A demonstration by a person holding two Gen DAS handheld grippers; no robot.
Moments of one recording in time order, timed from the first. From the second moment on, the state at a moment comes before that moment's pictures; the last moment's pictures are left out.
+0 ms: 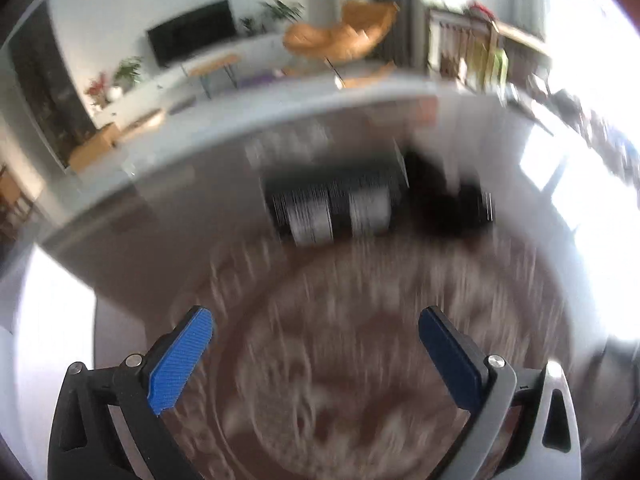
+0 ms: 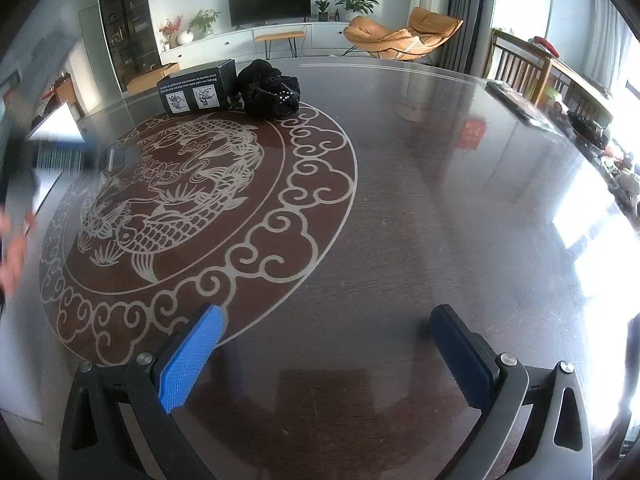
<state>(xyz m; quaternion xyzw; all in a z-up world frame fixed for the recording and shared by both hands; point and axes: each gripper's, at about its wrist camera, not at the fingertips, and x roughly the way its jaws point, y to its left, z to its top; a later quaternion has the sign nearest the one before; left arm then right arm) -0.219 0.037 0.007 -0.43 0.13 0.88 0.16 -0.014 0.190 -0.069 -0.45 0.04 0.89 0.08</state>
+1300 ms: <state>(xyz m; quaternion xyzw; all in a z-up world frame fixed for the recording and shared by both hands) -0.141 -0.066 -0.039 -0.47 0.04 0.86 0.17 -0.014 0.190 -0.069 -0.45 0.04 0.89 0.09</state>
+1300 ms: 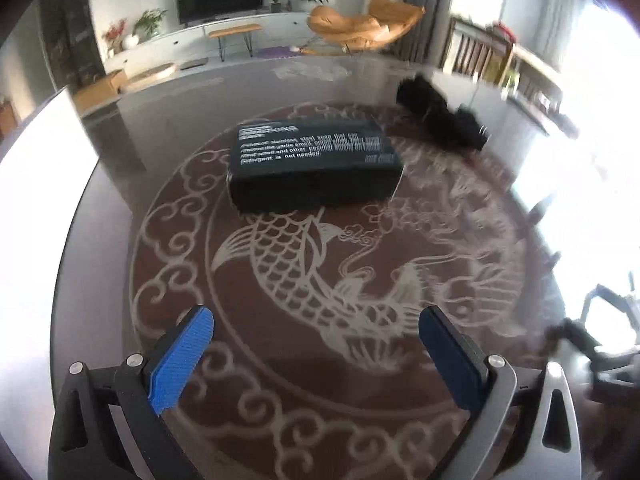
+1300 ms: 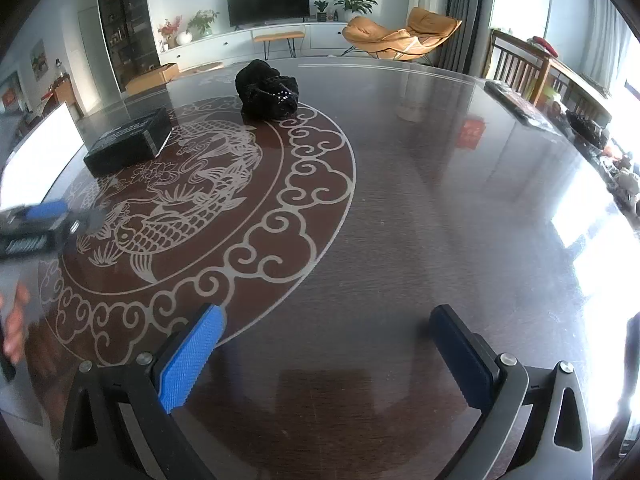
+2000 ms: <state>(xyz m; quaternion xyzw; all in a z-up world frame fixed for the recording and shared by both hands) -0.237 -0.002 -0.013 -0.46 -0.03 0.89 0.04 -0.014 0.190 -0.069 -0.45 0.04 0.89 0.08</state>
